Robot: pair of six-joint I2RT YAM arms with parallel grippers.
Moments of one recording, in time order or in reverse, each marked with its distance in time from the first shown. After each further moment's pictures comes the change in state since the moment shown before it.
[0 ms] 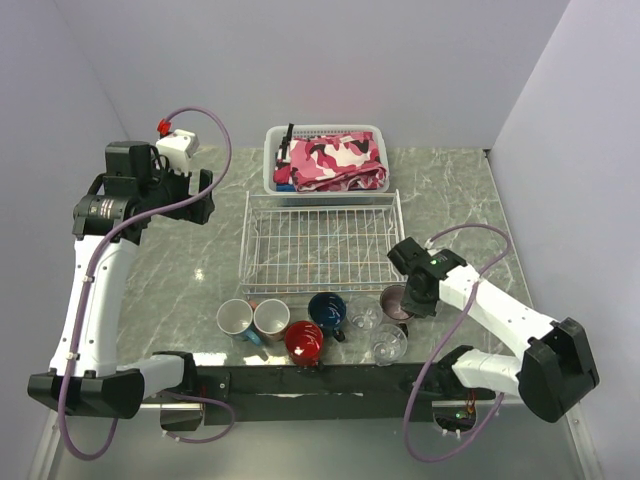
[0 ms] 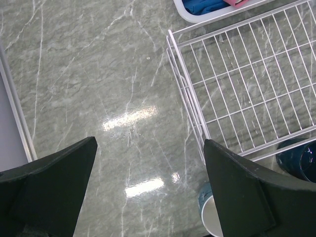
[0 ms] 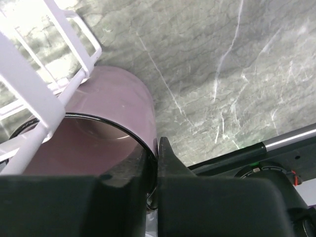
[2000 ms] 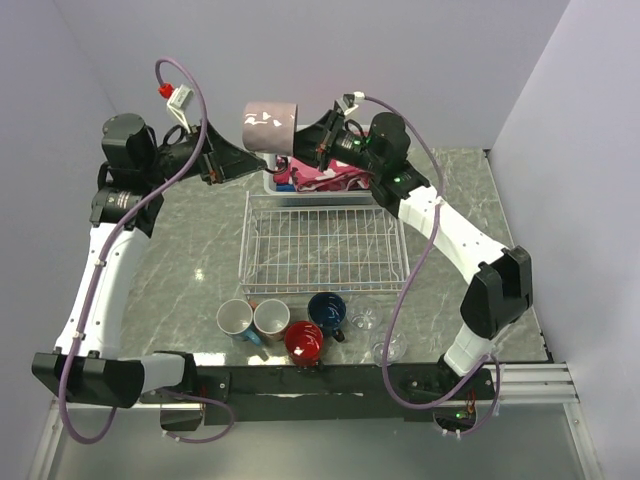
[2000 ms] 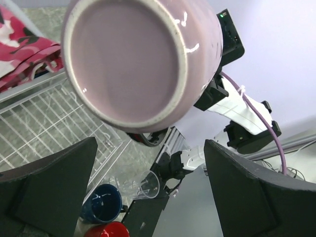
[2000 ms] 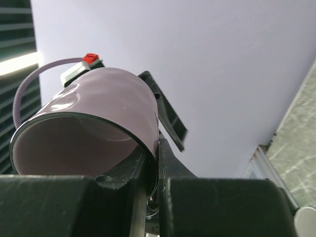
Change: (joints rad) left arm -0.036 0.060 -0.038 0.681 0.795 -0.890; right arm 0.002 0.512 0.800 1.328 -0.924 0.572
